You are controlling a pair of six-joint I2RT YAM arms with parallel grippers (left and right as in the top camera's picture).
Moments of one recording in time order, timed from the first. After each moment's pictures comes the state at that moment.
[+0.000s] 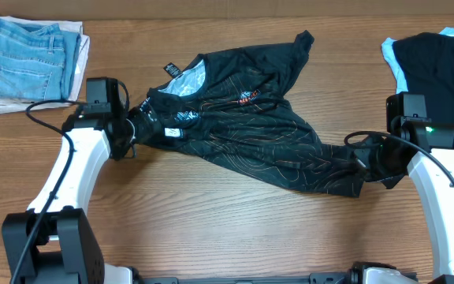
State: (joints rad) left arm 0.04 1.63 1.09 -0.64 0.18 -0.65; right arm -0.09 1.36 1.12 -1.18 -0.06 0.75
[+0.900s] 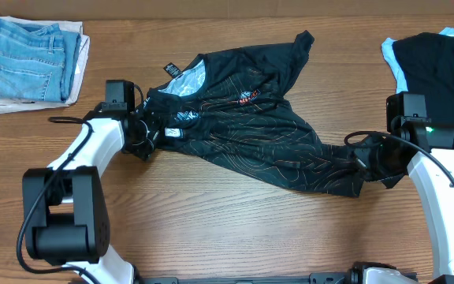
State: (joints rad) left arm 0.01 1.83 1.09 -0.52 0.25 -1.03; right arm -0.09 1.36 1.12 -1.18 -0.06 0.75
